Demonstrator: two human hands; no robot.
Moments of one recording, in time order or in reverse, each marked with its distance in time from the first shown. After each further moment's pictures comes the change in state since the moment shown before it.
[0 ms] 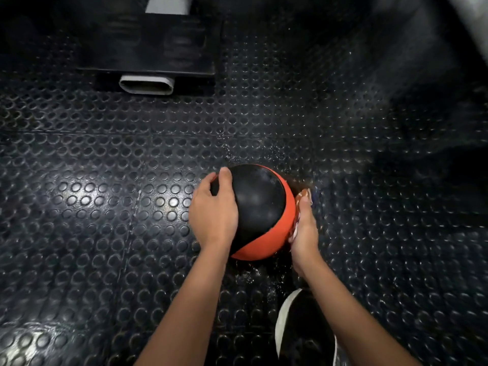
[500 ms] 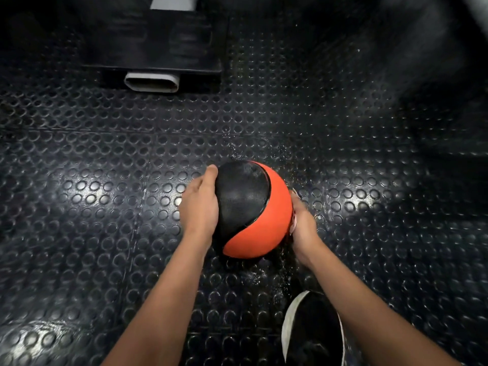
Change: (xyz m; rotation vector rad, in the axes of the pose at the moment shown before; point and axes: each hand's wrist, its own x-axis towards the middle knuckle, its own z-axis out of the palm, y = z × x) left_hand 0.032 -0.006 -0.026 -0.223 -0.168 -0.138; right_hand -0.004 -0.030 0.022 -0.012 -0.104 0.169
